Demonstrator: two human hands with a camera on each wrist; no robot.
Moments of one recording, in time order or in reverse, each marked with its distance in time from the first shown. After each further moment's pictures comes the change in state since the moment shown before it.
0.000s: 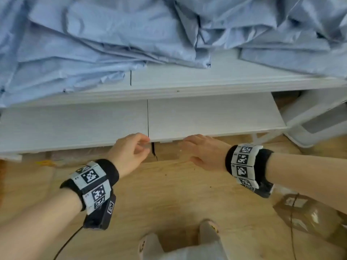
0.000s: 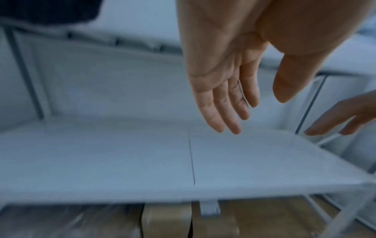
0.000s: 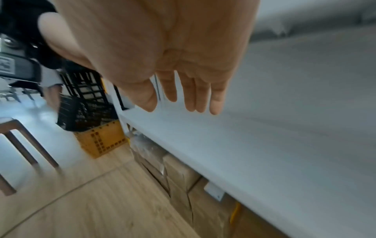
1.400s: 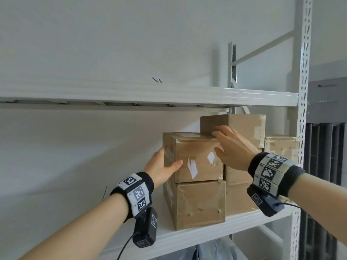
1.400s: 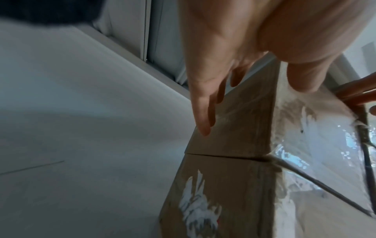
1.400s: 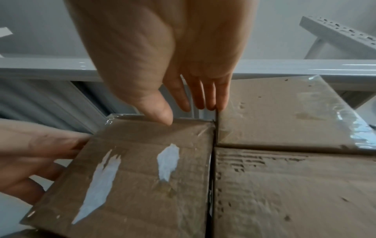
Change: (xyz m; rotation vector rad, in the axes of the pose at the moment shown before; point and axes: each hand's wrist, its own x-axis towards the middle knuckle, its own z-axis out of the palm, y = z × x) left_hand -0.032 0.547 -0.406 -0.086 0.425 0.663; right_hand -0.332 -0.016 -0.641 -0.452 1.099 0.579
